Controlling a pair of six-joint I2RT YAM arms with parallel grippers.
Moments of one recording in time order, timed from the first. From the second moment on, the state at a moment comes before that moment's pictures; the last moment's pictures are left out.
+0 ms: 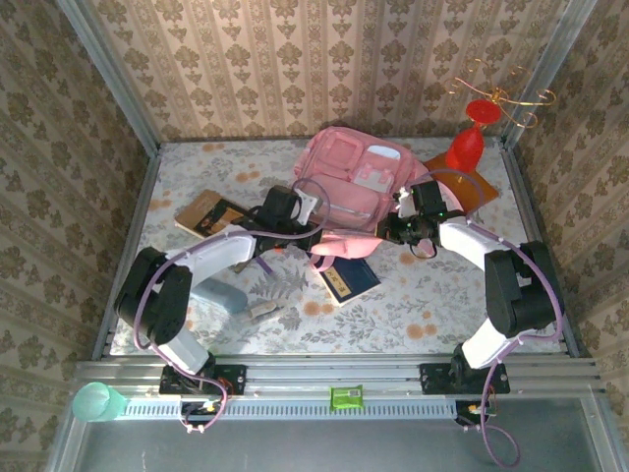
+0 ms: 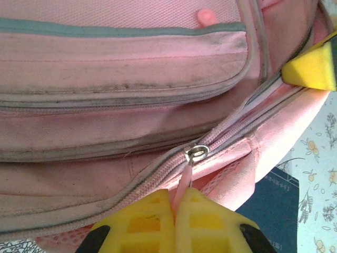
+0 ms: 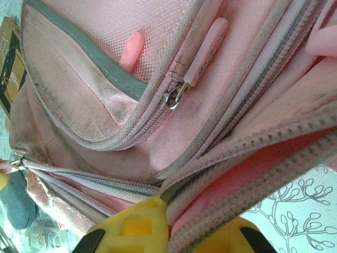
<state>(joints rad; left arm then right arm) -0.63 1.61 1.02 -0.20 0.29 -0.20 0.18 1.62 0.94 -0.28 -0.48 0.41</state>
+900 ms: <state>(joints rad) -0.72 1.75 1.29 -0.37 0.31 -0.20 0.15 1.62 0.90 -0.26 -0.37 0.43</state>
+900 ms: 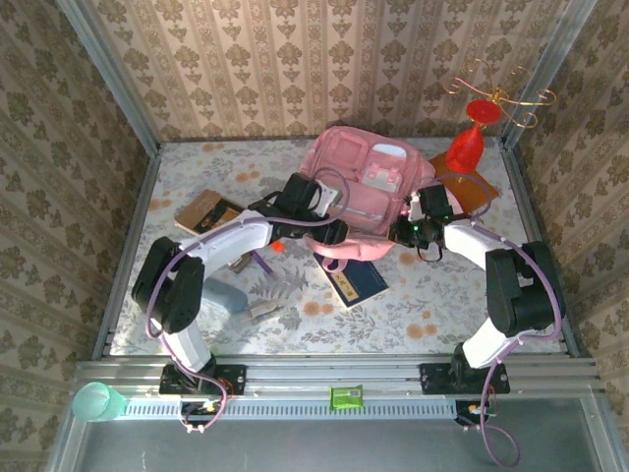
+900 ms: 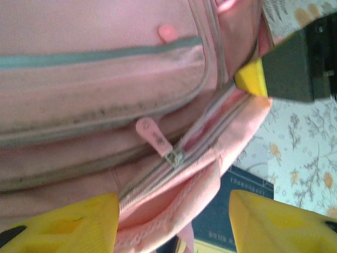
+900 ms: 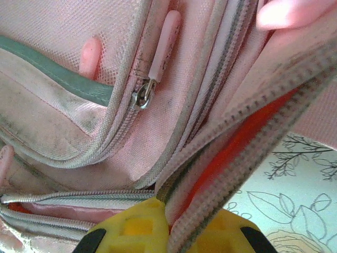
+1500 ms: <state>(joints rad) -0.74 2.02 1.52 -0.50 0.28 -0.29 0.18 1.64 0.90 -0.24 -0.37 0.45</state>
